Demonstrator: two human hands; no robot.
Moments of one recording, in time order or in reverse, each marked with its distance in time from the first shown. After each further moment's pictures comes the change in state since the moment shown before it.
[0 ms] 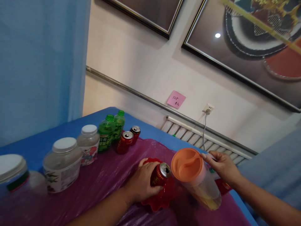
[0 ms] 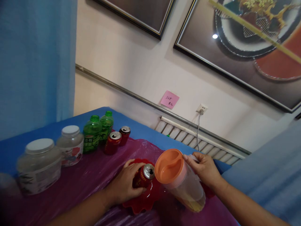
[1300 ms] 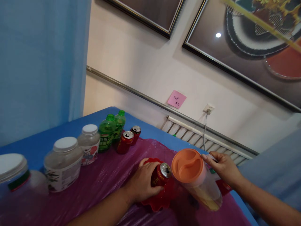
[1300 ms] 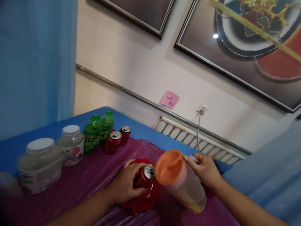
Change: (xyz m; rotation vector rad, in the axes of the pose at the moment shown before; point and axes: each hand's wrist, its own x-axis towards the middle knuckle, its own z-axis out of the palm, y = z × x) left_hand -0.001 -0.002 0.002 0.003 0.013 0.017; right_hand -0.004 -0.005 0.003 0.017 0.009 -0.007
